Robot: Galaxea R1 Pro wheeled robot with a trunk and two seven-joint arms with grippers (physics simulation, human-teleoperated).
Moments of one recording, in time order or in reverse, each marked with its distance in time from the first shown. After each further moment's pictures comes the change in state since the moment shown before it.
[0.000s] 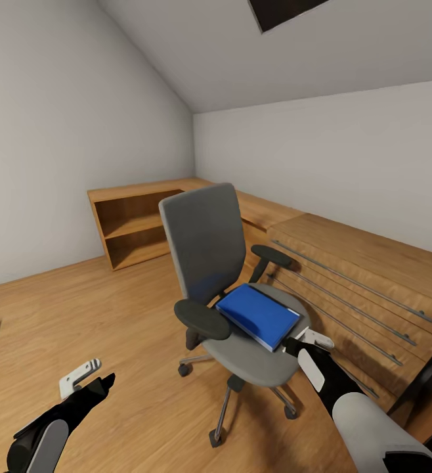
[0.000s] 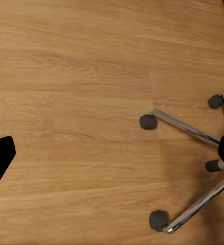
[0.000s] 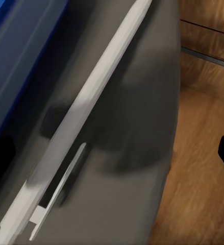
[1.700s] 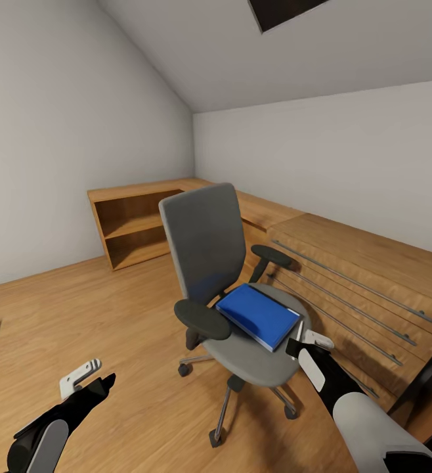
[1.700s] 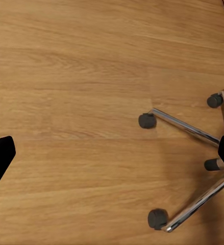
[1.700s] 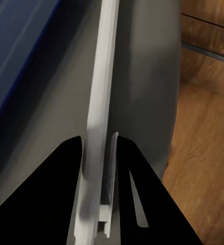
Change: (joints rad) left arm 0.000 0.000 0.000 0.001 0.005 0.002 -0.001; right arm 0.000 -0.003 0.000 -0.002 0.004 0.029 0.001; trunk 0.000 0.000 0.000
